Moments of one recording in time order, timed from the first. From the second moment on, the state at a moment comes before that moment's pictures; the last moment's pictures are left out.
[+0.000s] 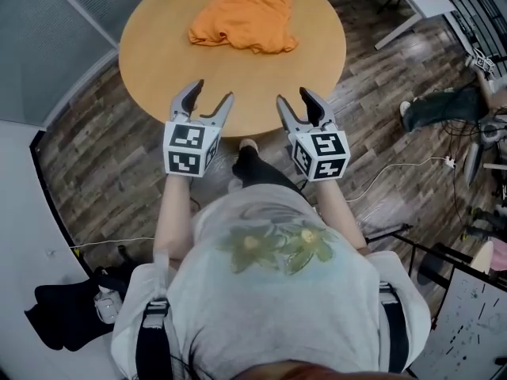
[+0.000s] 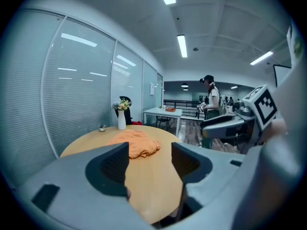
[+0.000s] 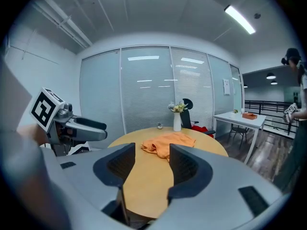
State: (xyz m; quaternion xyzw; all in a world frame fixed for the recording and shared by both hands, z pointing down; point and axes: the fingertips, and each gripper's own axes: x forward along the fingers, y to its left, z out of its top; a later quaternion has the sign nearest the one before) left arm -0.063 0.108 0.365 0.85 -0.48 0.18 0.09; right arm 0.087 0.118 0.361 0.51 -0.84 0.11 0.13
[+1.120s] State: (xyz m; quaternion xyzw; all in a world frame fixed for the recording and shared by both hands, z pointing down) left arm -0.096 -0.053 0.435 0.82 -0.50 0.27 0.11; right arm 0.082 -0.047 0.428 0.46 -0.85 0.13 0.22
